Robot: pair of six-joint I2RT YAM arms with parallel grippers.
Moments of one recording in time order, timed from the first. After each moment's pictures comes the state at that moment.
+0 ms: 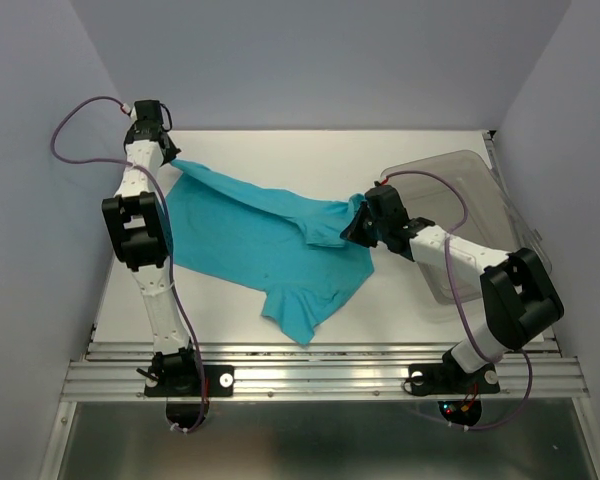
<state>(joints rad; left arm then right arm) 0.15 2.26 2.07 -0.59 -0.17 -0.39 0.53 1.56 0.95 -0.12 0.00 0.84</state>
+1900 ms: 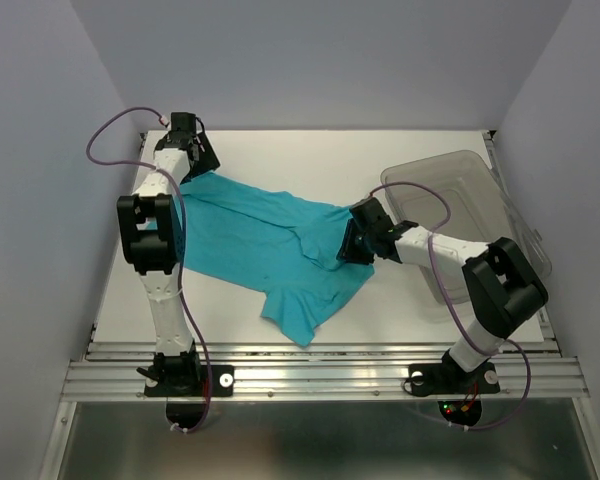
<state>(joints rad) 0.01 2.16 1.85 -0.55 -0.13 -0.42 0.60 1.65 0.97 -0.26 0.03 0.80</state>
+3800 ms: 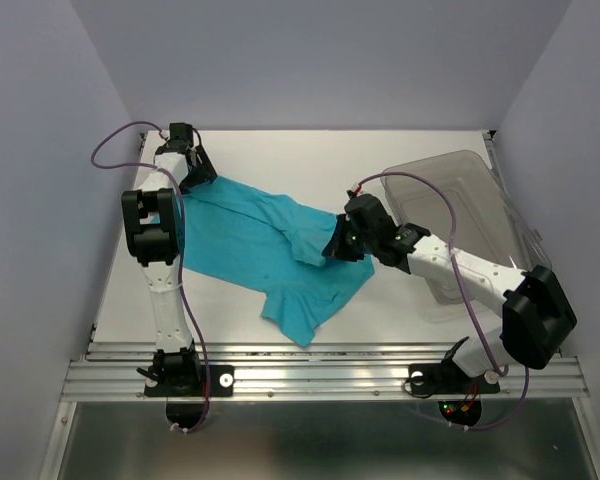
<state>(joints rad) 0.05 2.31 1.91 -0.56 -0.10 -0.41 0.73 1.45 1.02 -0.31 -0.03 0.79</state>
